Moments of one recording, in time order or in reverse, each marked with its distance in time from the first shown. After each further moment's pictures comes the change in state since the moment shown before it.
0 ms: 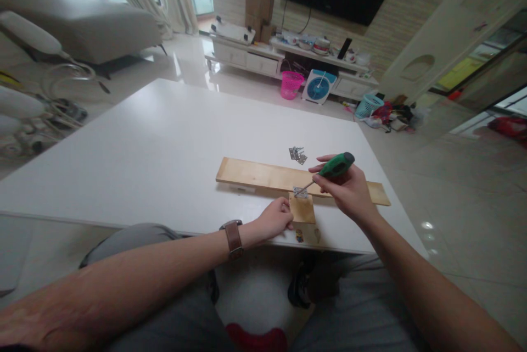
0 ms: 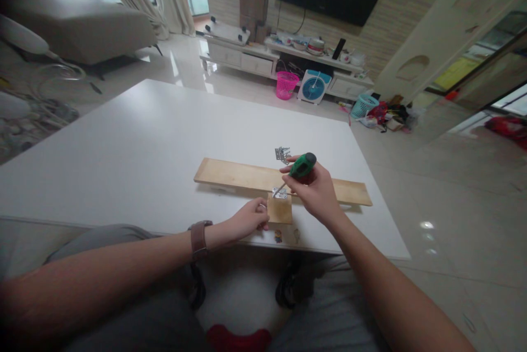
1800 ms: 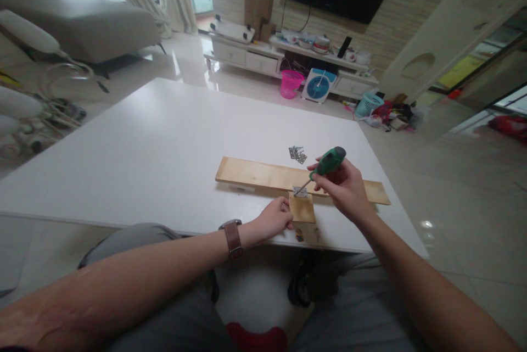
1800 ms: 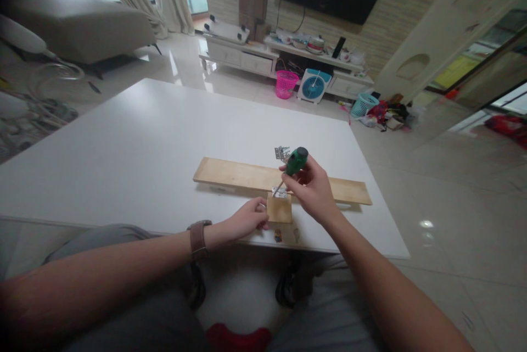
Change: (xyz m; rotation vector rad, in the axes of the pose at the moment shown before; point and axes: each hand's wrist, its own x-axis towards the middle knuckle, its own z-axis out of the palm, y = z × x) left_hand 0.000 -0.001 0.000 -0.009 -0.001 0.005; right_hand 0.001 -0.004 0.007 -0.001 -0.005 -0.054
